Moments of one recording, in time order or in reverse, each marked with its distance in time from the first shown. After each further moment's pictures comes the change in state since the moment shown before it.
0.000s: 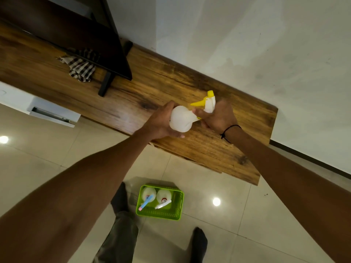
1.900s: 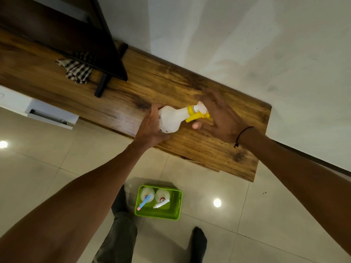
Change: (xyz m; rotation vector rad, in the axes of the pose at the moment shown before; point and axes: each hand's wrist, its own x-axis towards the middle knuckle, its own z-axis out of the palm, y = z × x) left_hand -0.030 -0.006 0.020 -0.070 0.272 0.034; right_hand -0.009 0.033 -0.039 -0.463 -0.145 -0.691
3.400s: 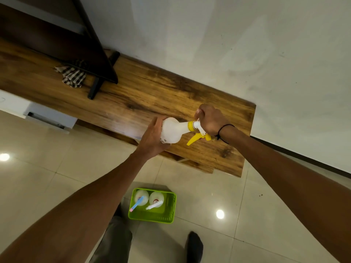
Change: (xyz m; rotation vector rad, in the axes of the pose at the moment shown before) left_hand -0.044 0.047 0.043 0.024 -0.016 0.031; right_hand -0.031 -0.009 -0.004 0.160 0.009 0.557
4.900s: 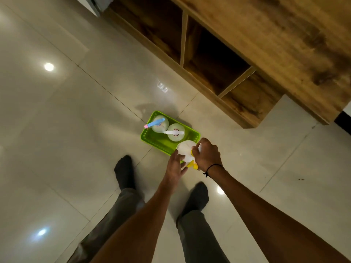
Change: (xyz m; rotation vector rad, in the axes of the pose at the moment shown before) left_hand -0.310 -0.121 0.293 -1.249 0.332 -1.247; right_hand -0.159 0.190 0.385 0.000 -0.365 0.163
